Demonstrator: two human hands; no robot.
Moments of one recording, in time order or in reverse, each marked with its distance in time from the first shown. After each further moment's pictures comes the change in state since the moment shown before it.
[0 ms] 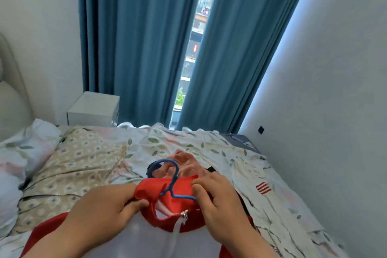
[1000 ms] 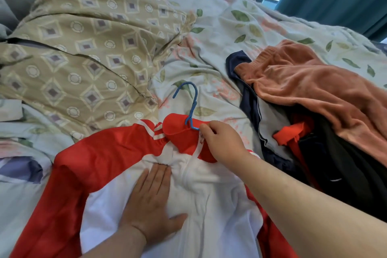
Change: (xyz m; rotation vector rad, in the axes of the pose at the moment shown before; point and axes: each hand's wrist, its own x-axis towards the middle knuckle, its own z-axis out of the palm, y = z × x) left_hand -0.155 -0.315 0.528 0.200 -0.335 -0.459; right_hand 0.083 0.327 0.549 0.077 -0.546 0.306
